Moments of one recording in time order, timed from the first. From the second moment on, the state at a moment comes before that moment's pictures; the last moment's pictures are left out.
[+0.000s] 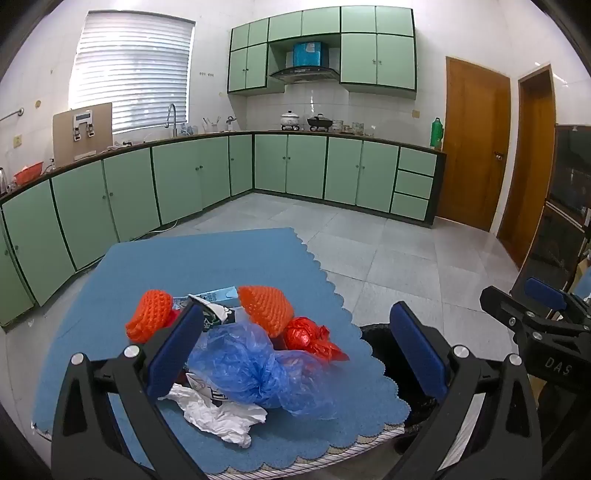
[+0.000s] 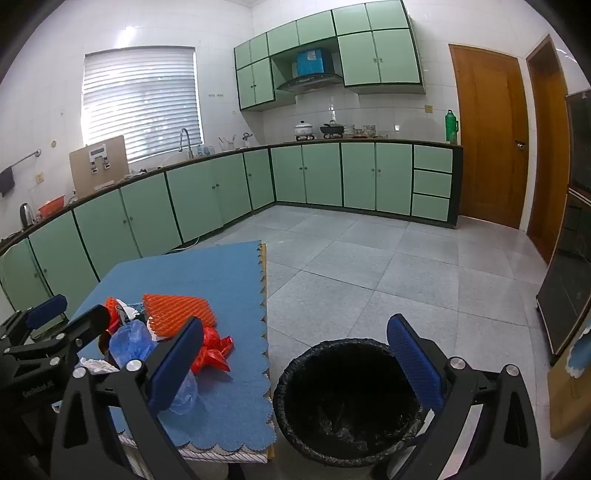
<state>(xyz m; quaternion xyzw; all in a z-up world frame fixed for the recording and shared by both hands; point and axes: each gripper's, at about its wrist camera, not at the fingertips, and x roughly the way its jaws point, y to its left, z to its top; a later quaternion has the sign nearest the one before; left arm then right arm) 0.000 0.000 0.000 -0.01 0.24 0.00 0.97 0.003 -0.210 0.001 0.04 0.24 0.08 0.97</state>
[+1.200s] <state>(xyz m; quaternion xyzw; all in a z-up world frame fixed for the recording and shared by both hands) -0.005 0.002 0.007 -0.02 0.23 0.01 0.97 0.001 -0.213 0.001 0.04 0.23 0.09 0.97</state>
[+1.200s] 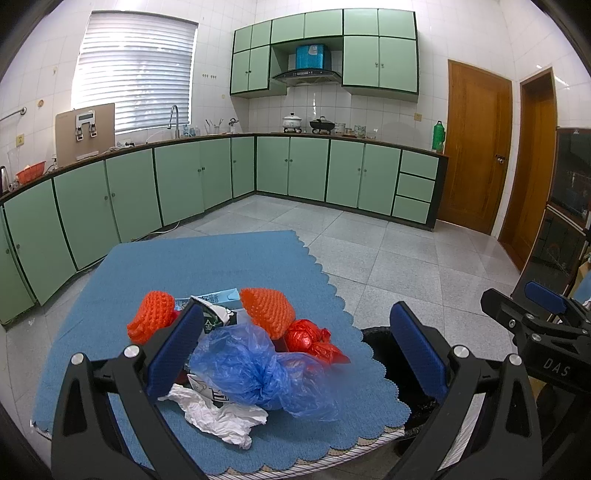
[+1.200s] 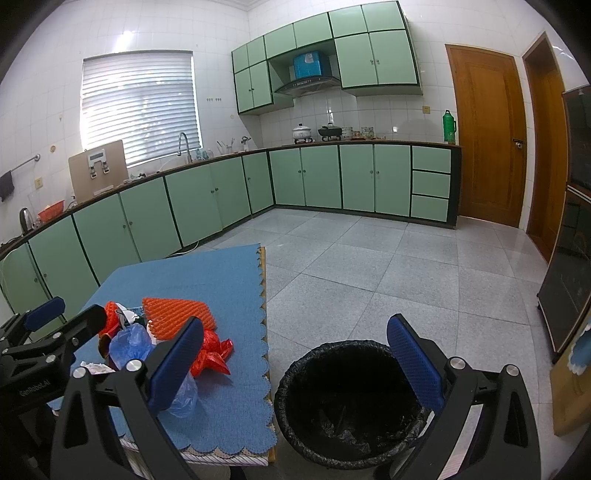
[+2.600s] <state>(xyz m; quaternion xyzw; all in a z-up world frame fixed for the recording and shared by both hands) -0.005 0.003 0.007 -0.02 0.24 0.01 0.97 0.002 -0.216 0.004 0.05 0.23 0.08 0.97</state>
